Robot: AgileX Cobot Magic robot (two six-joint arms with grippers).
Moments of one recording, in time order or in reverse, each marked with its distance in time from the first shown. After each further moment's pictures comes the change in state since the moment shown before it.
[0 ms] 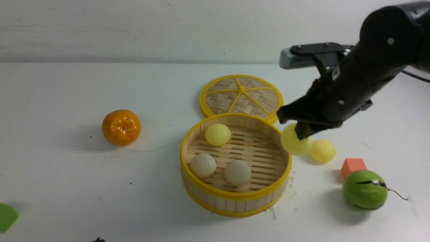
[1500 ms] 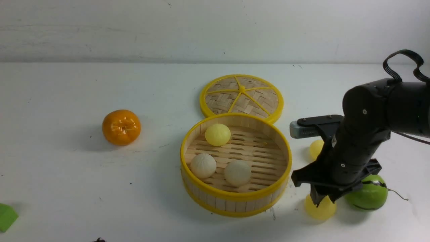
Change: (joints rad) right arm -0.066 0.069 0.324 -0.061 -0.082 0.090; left arm 0.000 0.000 0.000 0.000 0.000 0.000
